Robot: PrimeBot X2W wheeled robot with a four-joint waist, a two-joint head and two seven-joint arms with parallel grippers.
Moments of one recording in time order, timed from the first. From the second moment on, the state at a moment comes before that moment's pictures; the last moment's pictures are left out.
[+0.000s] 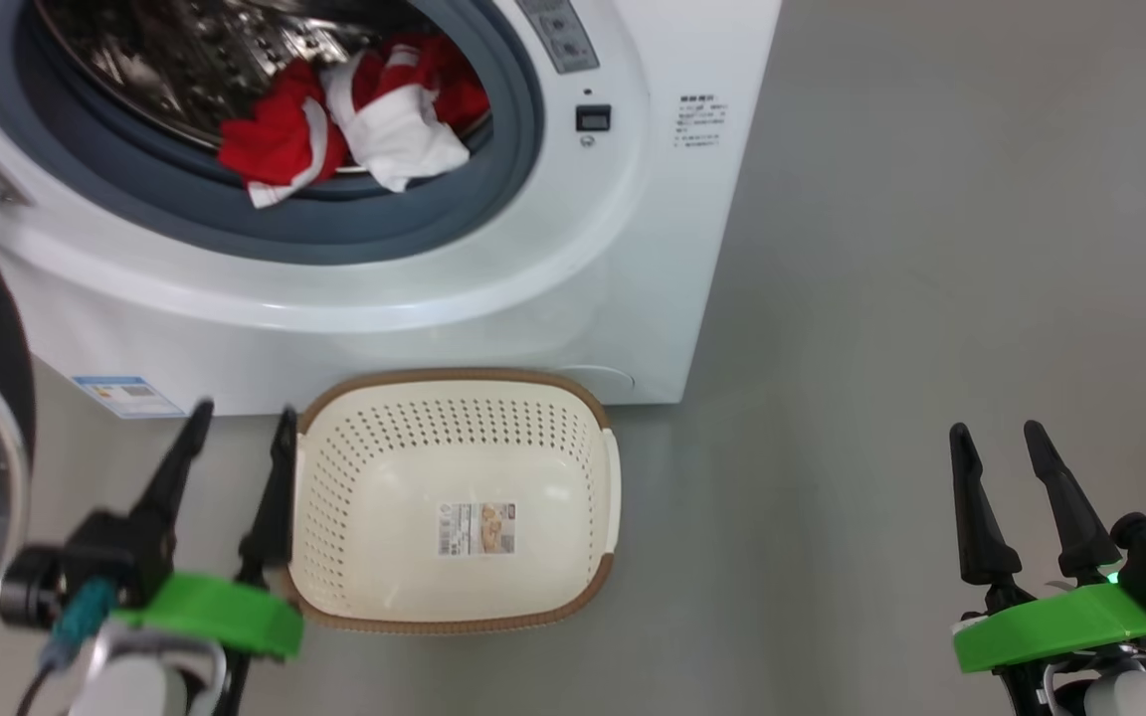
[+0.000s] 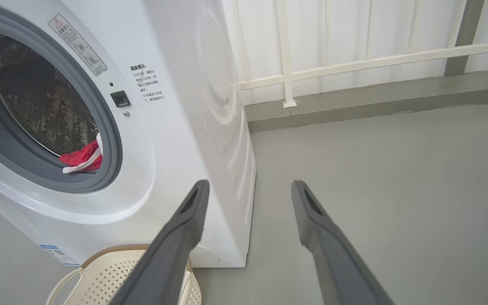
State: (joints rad) left arm -0.27 0.14 -0.02 0.31 -0.19 -0.13 -0.26; right arm -0.05 -0.05 -0.08 0.19 0.35 0.12 -0.26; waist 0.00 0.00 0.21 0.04
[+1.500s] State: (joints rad) left arm -1.34 0.32 -0.16 1.27 -0.05 -0.13 -0.25; right arm -0.19 -0.05 0.00 0.12 0.41 0.12 -0.26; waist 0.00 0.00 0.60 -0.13
